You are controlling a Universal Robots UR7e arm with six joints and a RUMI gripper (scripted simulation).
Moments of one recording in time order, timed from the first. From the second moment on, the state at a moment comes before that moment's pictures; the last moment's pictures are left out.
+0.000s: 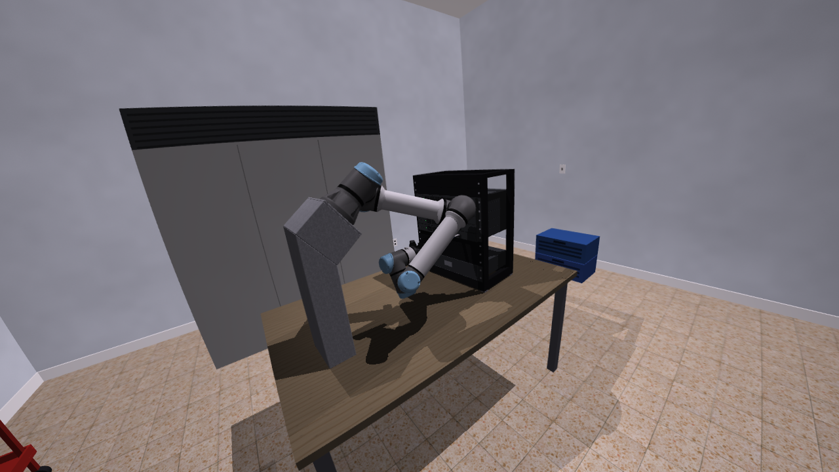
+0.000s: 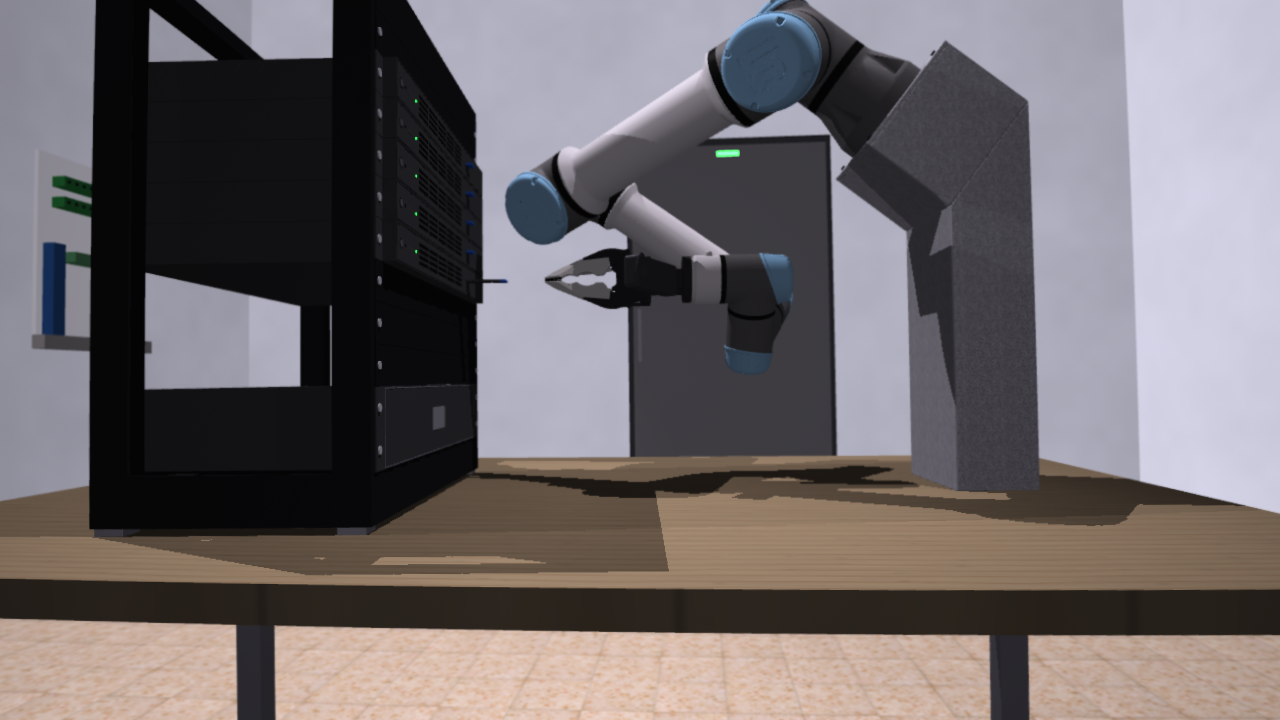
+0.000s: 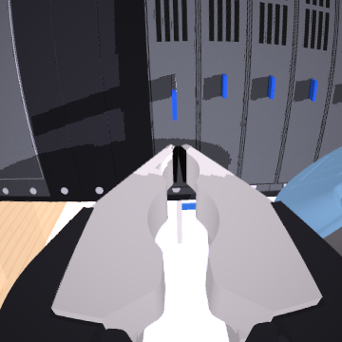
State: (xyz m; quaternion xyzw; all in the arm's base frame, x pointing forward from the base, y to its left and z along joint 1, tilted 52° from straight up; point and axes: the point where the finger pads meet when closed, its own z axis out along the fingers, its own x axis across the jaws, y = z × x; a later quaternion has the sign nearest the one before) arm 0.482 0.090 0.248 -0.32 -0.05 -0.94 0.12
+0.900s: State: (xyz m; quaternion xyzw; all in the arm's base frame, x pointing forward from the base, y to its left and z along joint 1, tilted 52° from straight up) arm 0.513 0.099 0.287 -0.32 -0.05 -0.94 0.12
